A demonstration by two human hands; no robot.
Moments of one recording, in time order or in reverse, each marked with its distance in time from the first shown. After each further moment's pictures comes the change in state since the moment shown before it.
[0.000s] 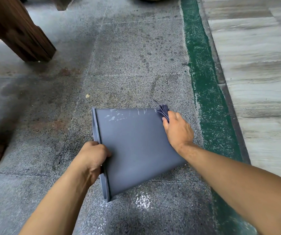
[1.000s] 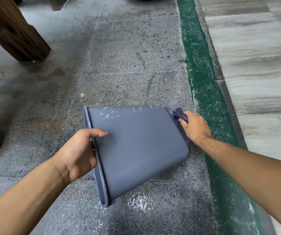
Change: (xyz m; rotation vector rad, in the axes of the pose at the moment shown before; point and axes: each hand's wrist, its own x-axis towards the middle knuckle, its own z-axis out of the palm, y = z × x) left_hand 0.013 0.005 -0.006 -0.191 -0.300 -0.028; right_hand 0.027 0.090 0.012 0.107 -0.072 0.104
